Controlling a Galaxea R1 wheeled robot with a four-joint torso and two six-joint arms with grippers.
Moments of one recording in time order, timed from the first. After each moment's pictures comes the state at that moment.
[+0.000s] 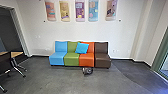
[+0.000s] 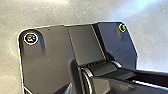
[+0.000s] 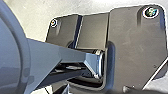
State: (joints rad) left arm 1.47 2.94 -2.53 0.53 0.00 -0.47; right arm -1.62 2.92 -2.42 0.52 0.13 -0.71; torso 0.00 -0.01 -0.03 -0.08
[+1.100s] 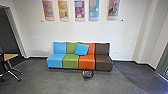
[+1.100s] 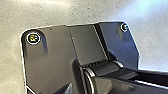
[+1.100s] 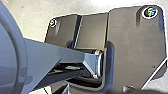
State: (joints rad) left arm 1.47 2.94 -2.54 0.53 0.00 -0.47; right arm -1.61 2.92 -2.43 0.52 0.13 -0.71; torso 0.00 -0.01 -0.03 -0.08
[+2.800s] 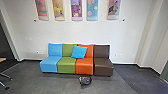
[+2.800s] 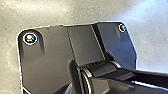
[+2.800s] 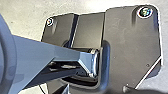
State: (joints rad) left arm 1.47 2.95 -2.53 0.53 0.00 -0.47; right arm -1.62 2.93 -2.45 0.52 0.13 -0.71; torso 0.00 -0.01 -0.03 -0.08
